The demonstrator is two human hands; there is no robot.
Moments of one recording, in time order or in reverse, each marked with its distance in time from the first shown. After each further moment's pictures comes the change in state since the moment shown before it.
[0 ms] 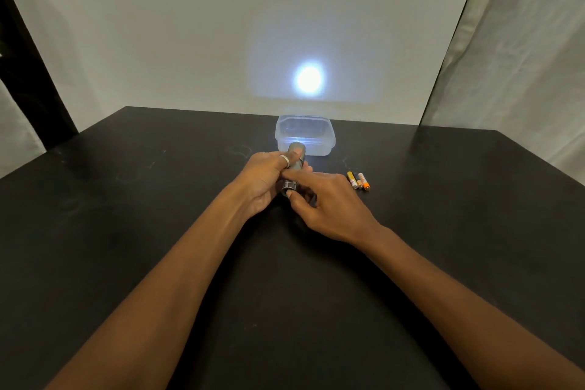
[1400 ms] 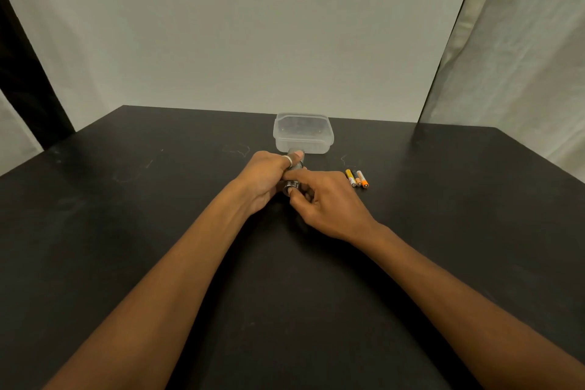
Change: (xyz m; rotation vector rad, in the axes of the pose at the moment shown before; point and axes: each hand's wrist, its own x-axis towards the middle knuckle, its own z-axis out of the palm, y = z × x) left_hand 0.004 0.000 0.005 0.191 0.072 -0.016; right_hand 0.002 -0.005 -0.002 0.007 -0.031 0.071
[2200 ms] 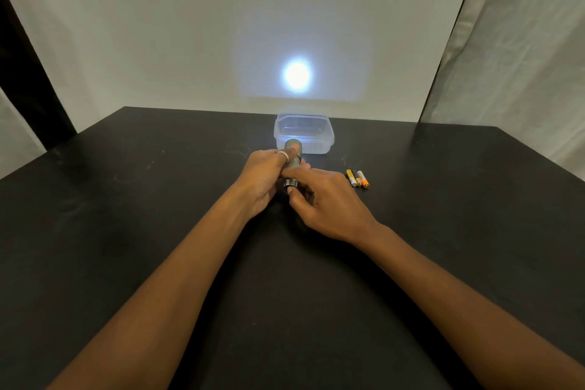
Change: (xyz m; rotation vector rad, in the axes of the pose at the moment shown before) left_hand 0.000 -0.004 -0.001 -0.149 0.005 0.043; right_hand -0.001 -0.001 0.001 -0.037 0.019 -0.056
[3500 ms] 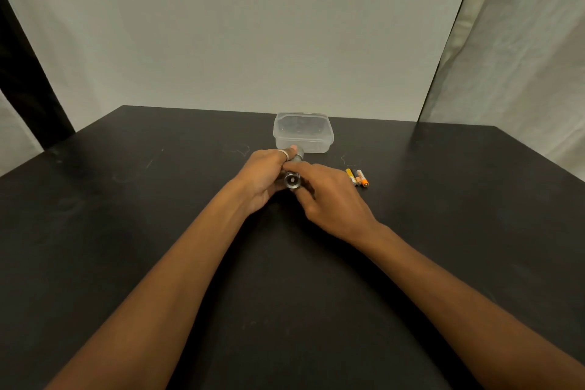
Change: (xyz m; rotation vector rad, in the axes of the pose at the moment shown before) left_hand -0.005 0.009 0.001 0.142 0.005 -0.034; right_hand 0.001 0.012 0.007 -0.047 0.033 -0.009
